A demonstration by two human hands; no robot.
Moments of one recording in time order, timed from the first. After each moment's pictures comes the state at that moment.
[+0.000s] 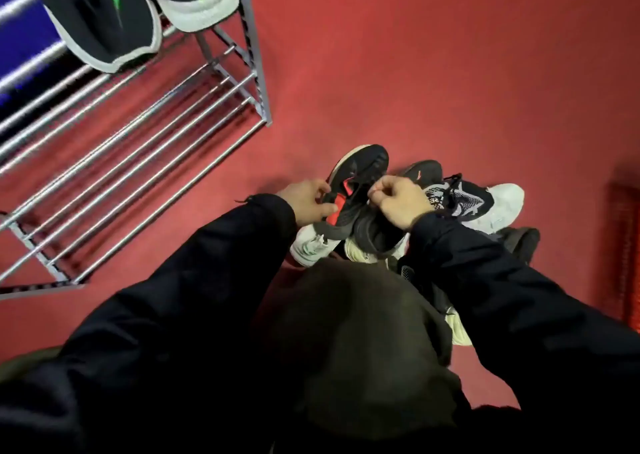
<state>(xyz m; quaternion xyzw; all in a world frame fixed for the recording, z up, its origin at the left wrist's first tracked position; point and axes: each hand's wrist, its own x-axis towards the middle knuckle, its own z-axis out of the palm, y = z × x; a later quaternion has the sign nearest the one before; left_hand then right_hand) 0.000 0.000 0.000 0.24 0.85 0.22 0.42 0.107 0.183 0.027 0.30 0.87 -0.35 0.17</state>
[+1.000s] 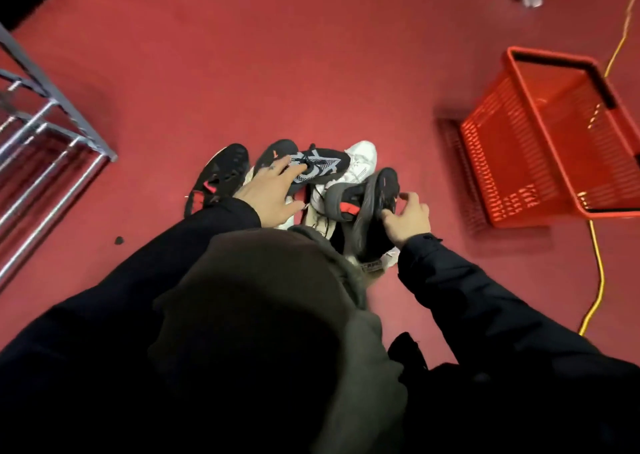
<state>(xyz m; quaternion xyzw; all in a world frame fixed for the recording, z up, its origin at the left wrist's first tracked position) 0.120 0.122 0.017 0.54 0.79 0.15 0.25 0.363 0.272 0.014 0.64 0.70 -0.32 -0.04</state>
